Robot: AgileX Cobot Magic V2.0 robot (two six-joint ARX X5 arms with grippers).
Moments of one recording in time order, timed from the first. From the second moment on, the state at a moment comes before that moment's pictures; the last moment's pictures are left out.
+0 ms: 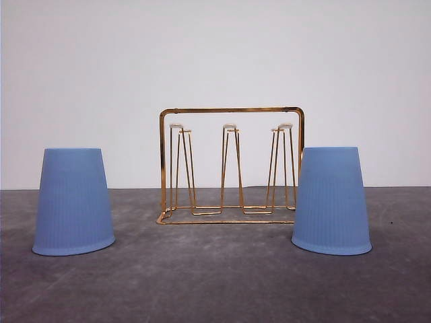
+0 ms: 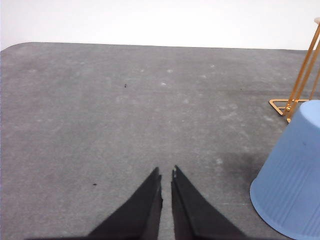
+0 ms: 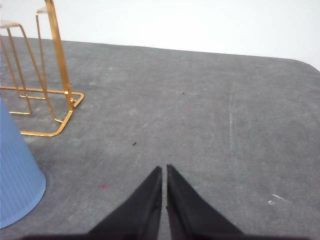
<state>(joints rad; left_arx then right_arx) -0.02 0.00 0.03 -0.20 0.01 -0.02 0.02 0.00 0.01 -0.17 -0.03 -0.01</state>
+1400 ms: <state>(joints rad) -0.02 0.48 0.66 -0.48 0.12 -0.25 0.02 0.34 0.56 -0.40 -0.21 0.23</state>
